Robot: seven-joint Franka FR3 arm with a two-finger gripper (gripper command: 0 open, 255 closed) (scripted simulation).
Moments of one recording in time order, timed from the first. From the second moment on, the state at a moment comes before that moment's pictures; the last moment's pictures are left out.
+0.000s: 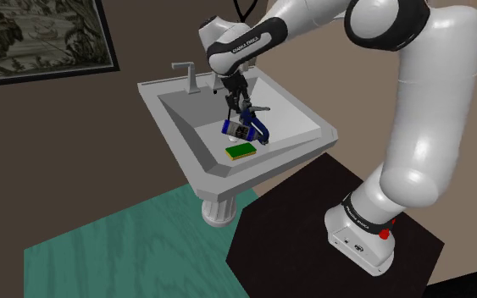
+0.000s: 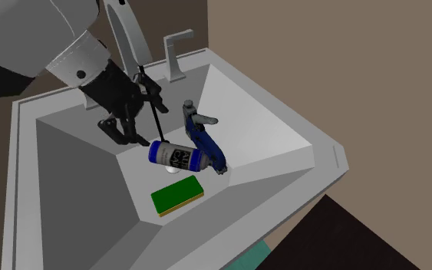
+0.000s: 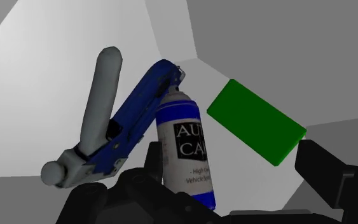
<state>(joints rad) 0.07 0.52 0.09 -1.72 -0.42 1.85 -0.16</state>
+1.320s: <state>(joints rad) 0.16 1.20 0.03 -1.00 -0.53 1.73 -0.27</state>
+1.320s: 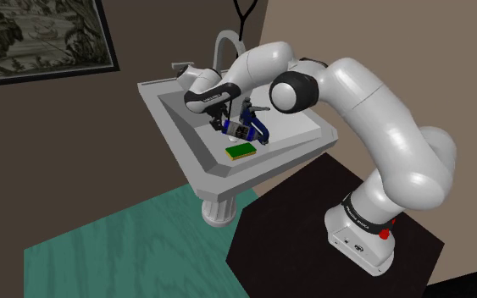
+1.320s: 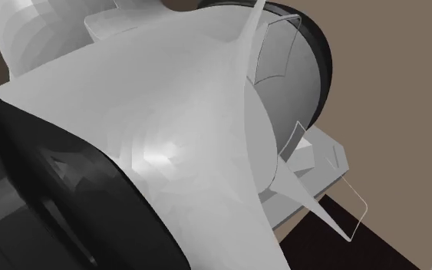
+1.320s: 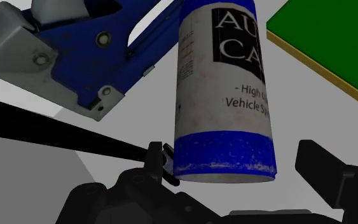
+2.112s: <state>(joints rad) 0.16 1.20 0.03 -1.01 -0.54 1.74 -0.26</state>
